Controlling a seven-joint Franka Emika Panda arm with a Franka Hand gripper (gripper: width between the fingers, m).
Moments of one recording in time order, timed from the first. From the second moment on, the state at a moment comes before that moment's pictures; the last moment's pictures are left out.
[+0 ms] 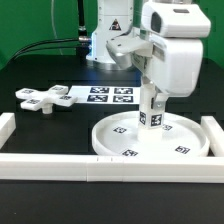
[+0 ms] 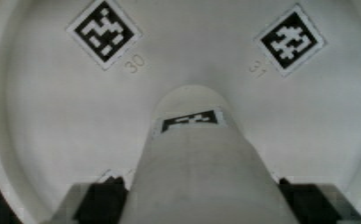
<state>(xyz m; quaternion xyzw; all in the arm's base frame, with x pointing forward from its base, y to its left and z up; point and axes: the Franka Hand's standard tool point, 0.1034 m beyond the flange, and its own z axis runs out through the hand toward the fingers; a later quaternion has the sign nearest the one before) 0.563 0.041 0.070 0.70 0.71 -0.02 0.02</state>
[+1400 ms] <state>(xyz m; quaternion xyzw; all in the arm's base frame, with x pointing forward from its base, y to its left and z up) 0.558 0.041 0.068 0.99 0.14 -0.01 0.00</state>
